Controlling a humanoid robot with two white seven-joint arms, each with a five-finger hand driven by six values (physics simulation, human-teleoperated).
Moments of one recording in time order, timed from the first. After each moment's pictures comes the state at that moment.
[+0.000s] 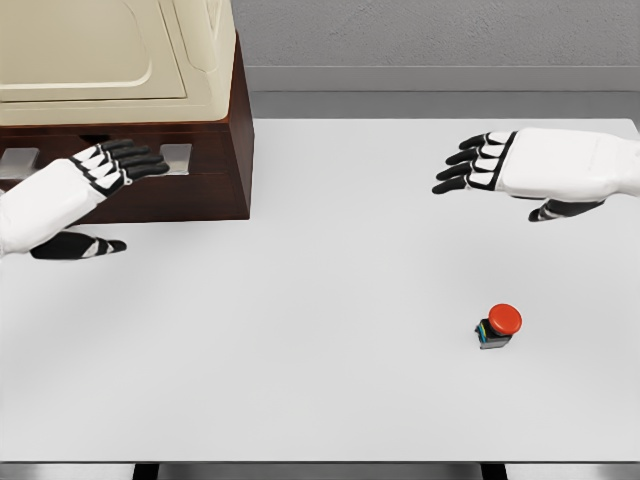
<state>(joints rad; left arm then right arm) -0.05 0.81 -0.01 -1.80 -0.31 -0.61 -0.28 -0.75 -1.09 0.63 -1.77 0.17 -0.61 0.61</state>
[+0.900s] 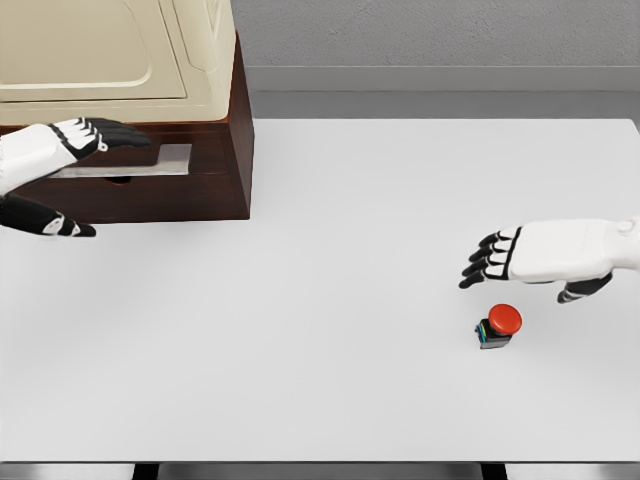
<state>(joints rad) -0.24 1.00 -0.12 -1.75 0.10 -0.49 -0.57 -0.89 -1.22 1.05 -1.77 0.18 -0.61 0.61</state>
